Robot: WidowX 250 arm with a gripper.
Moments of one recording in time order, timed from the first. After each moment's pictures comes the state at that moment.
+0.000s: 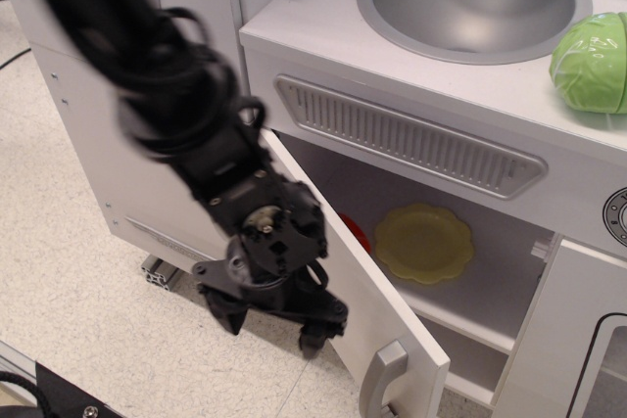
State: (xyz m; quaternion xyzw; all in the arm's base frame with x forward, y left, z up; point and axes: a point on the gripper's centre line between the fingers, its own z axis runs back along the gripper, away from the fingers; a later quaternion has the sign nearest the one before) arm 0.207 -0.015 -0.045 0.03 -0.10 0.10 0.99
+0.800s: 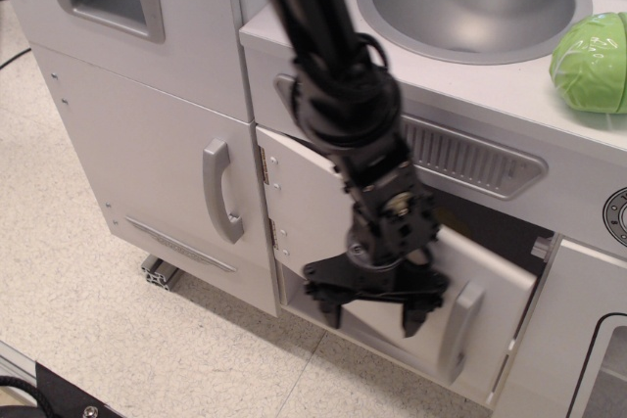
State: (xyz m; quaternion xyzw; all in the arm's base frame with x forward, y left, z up) arm 0.269 -0.065 -0.082 0.00 -0.08 0.20 0.98
